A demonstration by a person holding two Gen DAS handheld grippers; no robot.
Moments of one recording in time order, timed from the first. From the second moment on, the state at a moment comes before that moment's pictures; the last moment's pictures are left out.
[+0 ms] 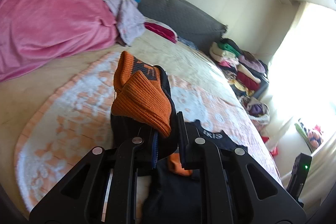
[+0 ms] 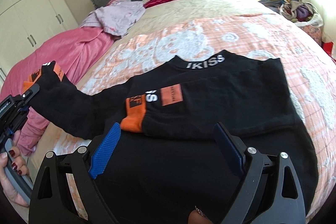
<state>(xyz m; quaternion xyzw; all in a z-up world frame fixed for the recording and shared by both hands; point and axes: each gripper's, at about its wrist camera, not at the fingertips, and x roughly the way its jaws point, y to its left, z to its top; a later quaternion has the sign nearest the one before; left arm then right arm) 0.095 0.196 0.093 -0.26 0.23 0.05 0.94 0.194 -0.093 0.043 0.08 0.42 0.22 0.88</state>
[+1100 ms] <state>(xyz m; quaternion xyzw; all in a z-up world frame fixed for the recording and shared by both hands) 0.175 0.027 0.005 -0.12 0.40 -0.10 0.90 0.207 -0.216 0.023 0.17 0.43 0.10 0.88</state>
